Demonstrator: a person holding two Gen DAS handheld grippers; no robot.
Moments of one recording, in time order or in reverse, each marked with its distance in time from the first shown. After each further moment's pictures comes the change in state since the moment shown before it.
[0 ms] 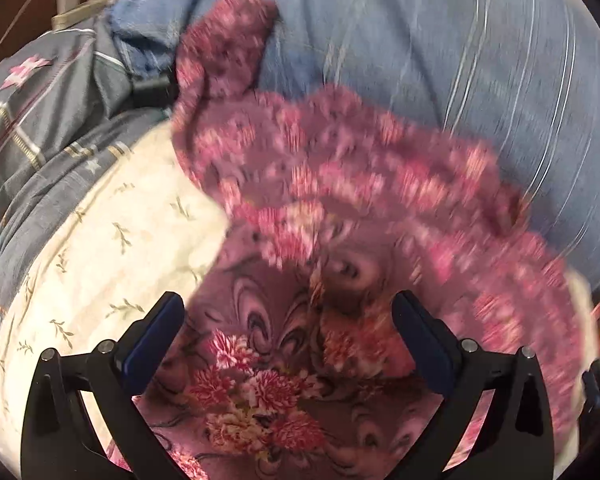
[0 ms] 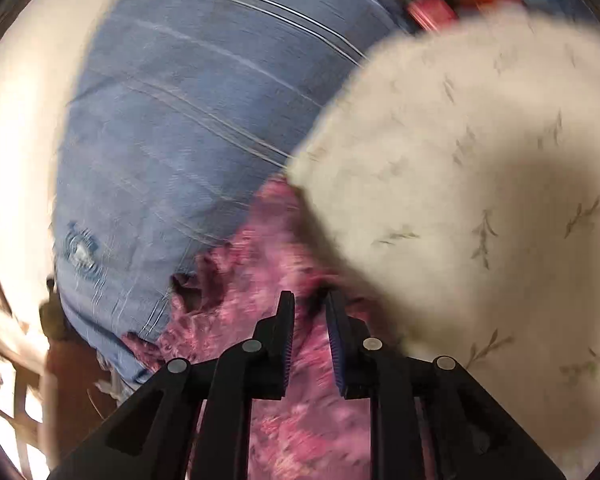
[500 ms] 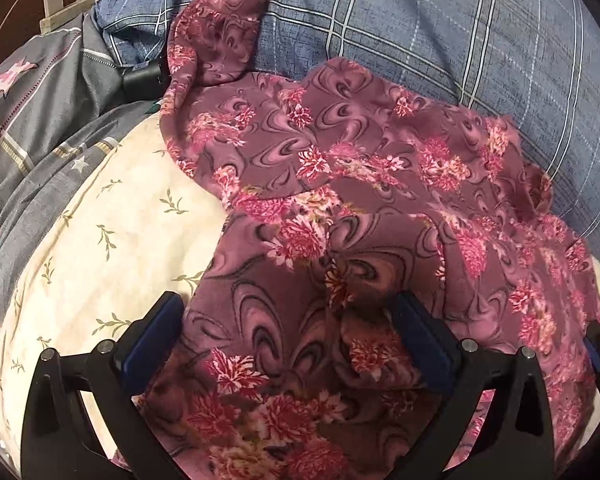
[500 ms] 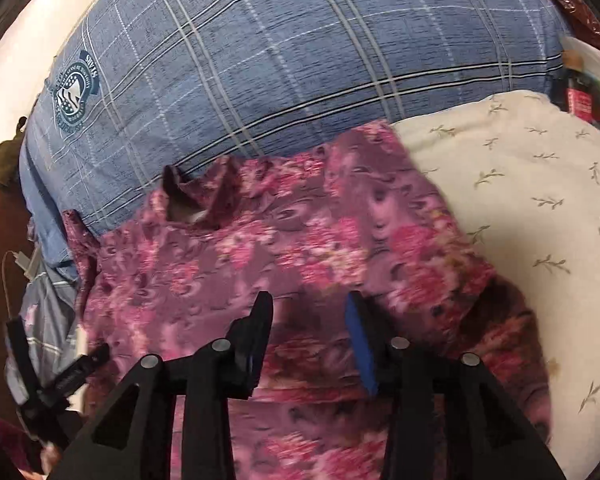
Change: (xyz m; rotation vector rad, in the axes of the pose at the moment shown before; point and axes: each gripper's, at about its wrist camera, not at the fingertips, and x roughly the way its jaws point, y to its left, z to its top) left arm 0.034 -0.001 0.000 0.069 0.080 0.053; right arm 0.082 0.087 -0.041 -0.444 0.136 -0.162
